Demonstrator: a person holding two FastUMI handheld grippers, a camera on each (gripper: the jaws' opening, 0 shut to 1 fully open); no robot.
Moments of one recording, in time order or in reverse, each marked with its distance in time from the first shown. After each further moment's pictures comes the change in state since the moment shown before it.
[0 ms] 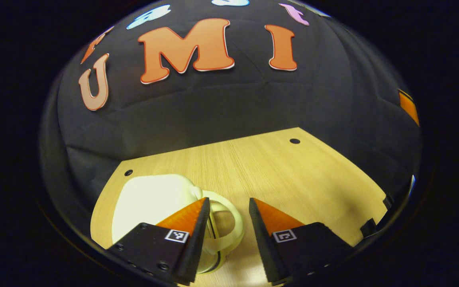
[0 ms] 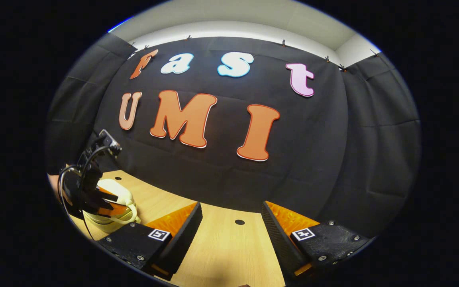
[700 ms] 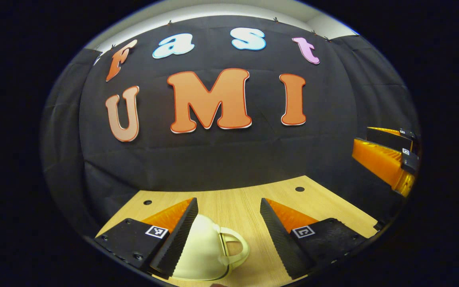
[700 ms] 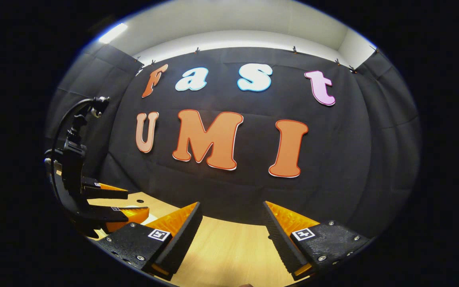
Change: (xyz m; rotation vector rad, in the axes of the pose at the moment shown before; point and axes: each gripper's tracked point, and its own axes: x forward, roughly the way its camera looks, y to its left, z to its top) left arm -0.091 0.036 0.099 -0.042 -0.334 0.117; right arm 0.028 0.100 0.058 0.087 -0.122 0.115
